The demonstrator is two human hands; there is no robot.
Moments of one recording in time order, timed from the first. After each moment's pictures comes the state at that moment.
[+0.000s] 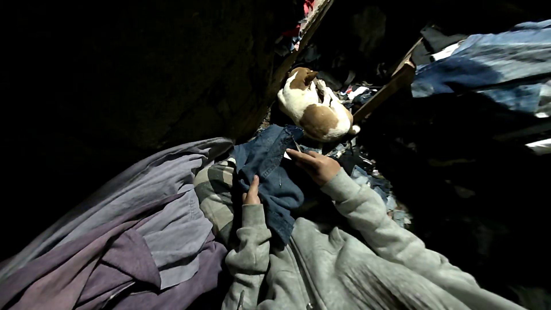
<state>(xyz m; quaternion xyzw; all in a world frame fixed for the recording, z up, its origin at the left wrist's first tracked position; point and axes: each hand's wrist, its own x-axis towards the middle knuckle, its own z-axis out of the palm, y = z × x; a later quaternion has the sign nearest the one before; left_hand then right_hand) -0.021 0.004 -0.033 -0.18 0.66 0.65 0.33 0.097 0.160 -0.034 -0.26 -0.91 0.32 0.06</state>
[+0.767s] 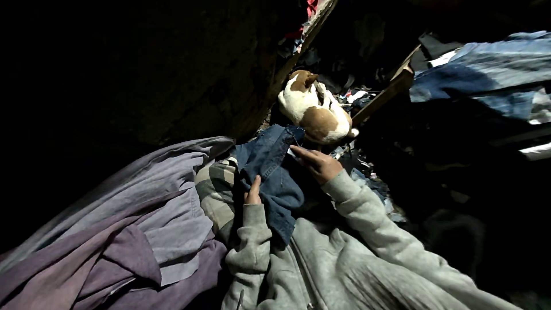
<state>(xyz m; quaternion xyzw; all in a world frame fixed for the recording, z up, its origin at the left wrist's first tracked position) -0.022 0.002 -0.034 -0.17 0.66 0.65 0.35 0.093 0.161 -0.023 -0.30 -0.89 0.33 0.02</state>
